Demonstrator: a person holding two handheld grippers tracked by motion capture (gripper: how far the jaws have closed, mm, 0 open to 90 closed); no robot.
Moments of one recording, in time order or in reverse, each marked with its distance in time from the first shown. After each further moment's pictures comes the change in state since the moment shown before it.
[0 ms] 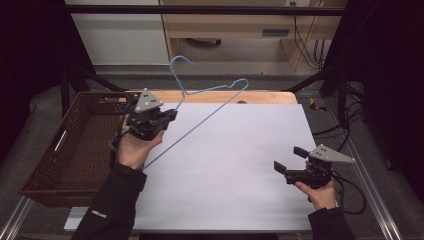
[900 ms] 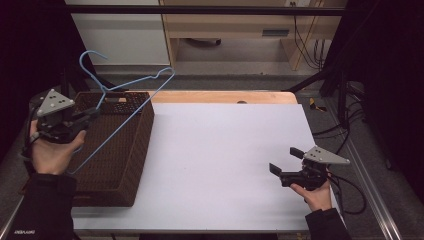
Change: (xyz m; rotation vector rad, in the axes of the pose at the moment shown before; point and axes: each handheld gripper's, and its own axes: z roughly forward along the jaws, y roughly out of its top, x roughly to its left) left arm 0.111 -0.061 -0.102 0.020 0.236 -0.083; right arm 0.013 0.002 0.005 0.005 0.004 -0.025
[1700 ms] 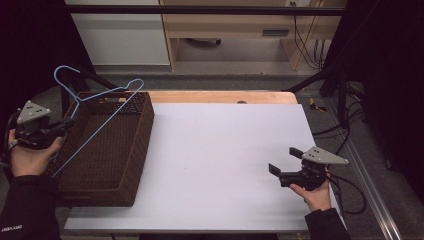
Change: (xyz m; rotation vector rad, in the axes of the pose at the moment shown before) left arm 0.063 -0.055 0.017 0.076 0.078 -0.029; right arm 0.001 0.000 0.001 0.012 -0.006 -0.017
